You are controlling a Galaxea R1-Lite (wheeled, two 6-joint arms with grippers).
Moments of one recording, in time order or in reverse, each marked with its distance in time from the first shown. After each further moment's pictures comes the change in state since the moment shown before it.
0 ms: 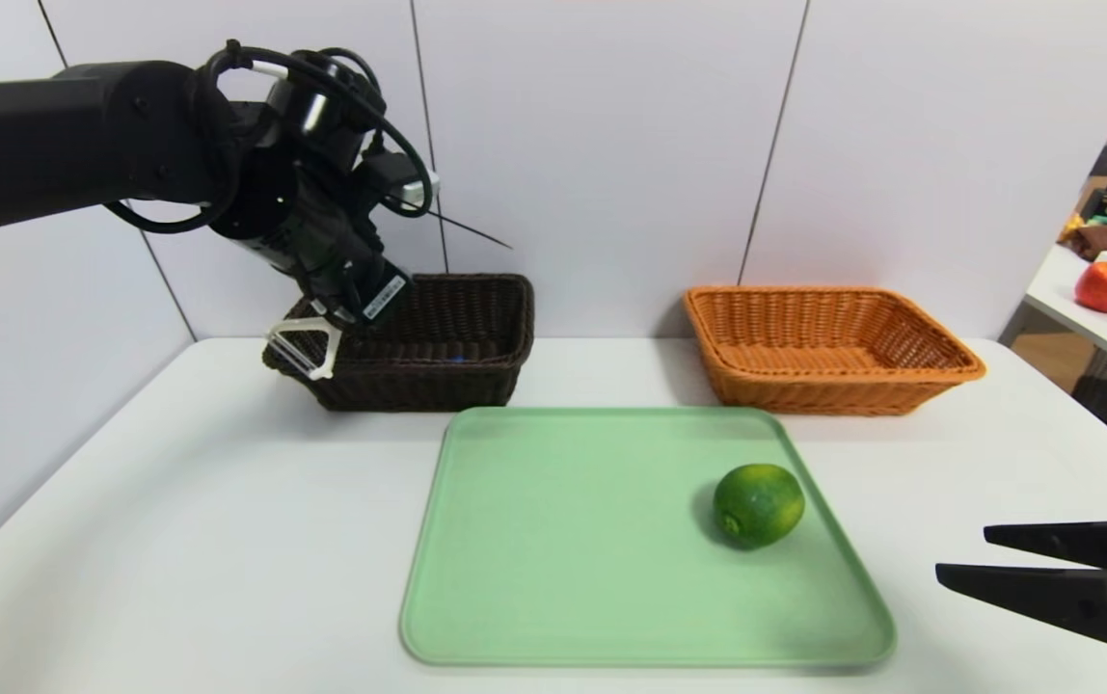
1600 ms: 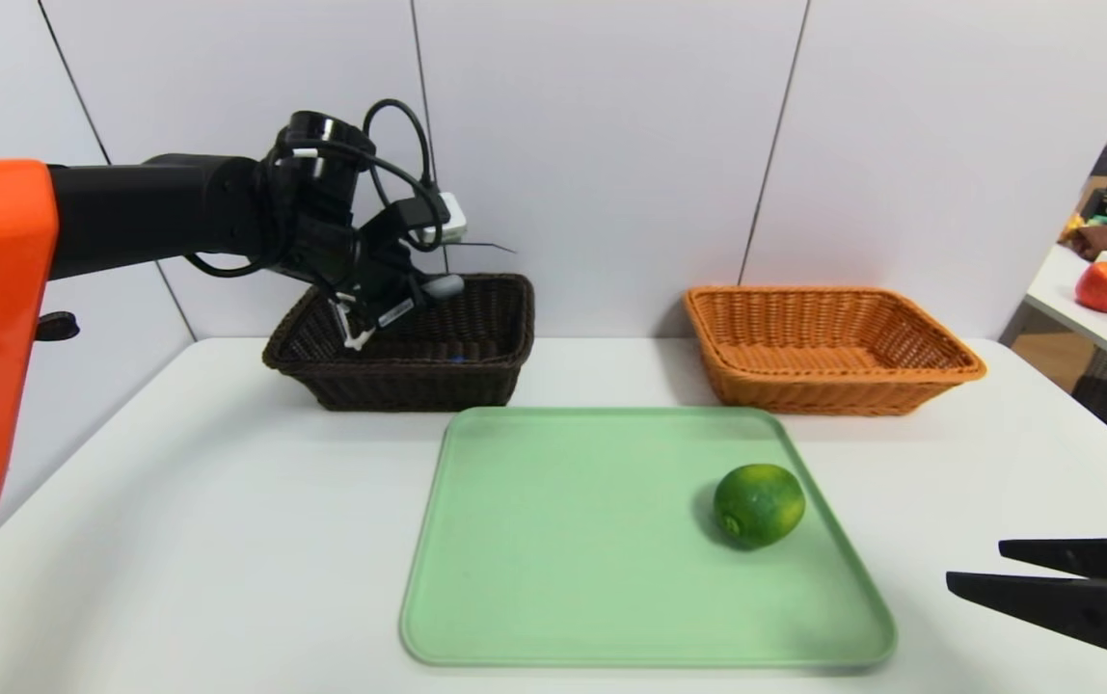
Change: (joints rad) left arm 0.115 0.157 -0.011 -0.246 -0.418 0.462; right arm -0.043 -0.016 0.033 0.000 -0.003 0.007
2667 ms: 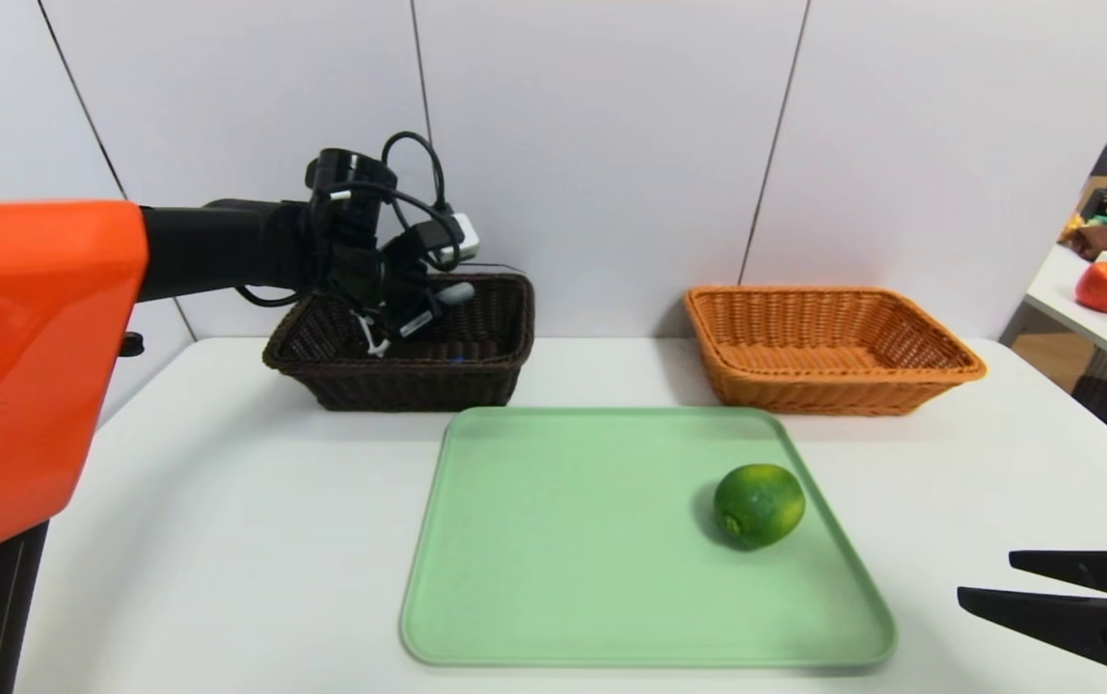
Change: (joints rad) left arm 0.001 0.096 -0.001 -0.136 0.010 -0.015; right arm 0.000 -0.041 0.022 0.004 0.001 0.004
